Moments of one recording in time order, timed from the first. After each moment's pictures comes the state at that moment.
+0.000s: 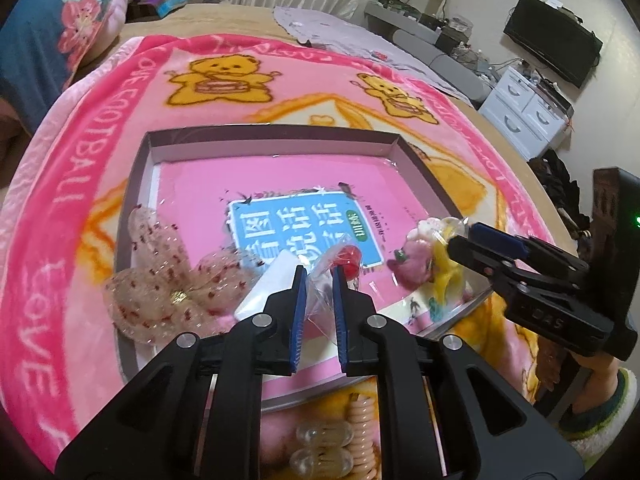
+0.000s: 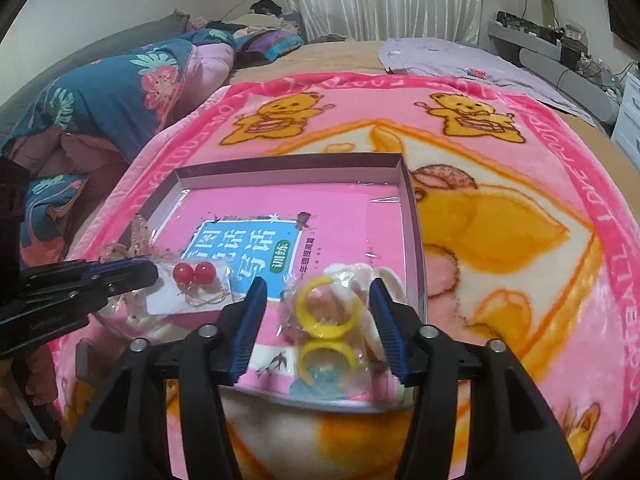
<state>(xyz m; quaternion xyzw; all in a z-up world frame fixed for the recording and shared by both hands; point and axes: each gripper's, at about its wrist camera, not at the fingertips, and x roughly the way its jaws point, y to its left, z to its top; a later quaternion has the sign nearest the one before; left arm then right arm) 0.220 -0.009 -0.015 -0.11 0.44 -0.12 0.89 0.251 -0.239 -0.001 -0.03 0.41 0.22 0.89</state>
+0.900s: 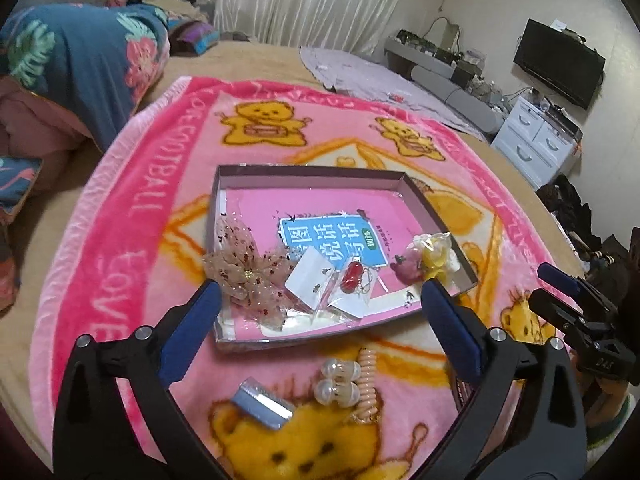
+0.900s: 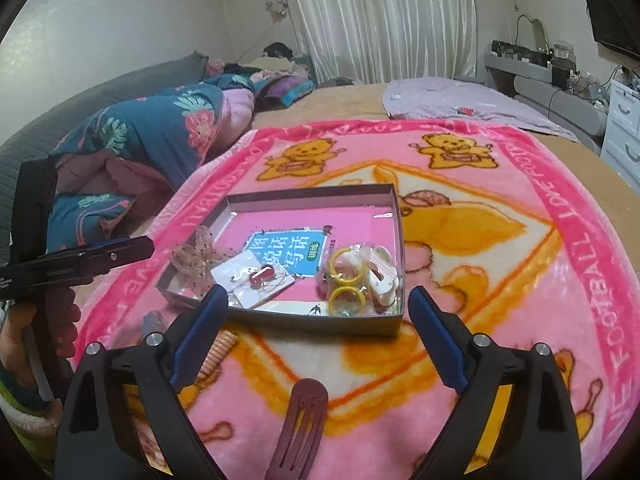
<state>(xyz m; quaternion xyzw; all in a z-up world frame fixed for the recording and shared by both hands) 0.143 0.015 0.045 -0.10 0.38 -0.07 0.92 0.152 -0.280 0.058 0.01 0.34 0.24 0.91</state>
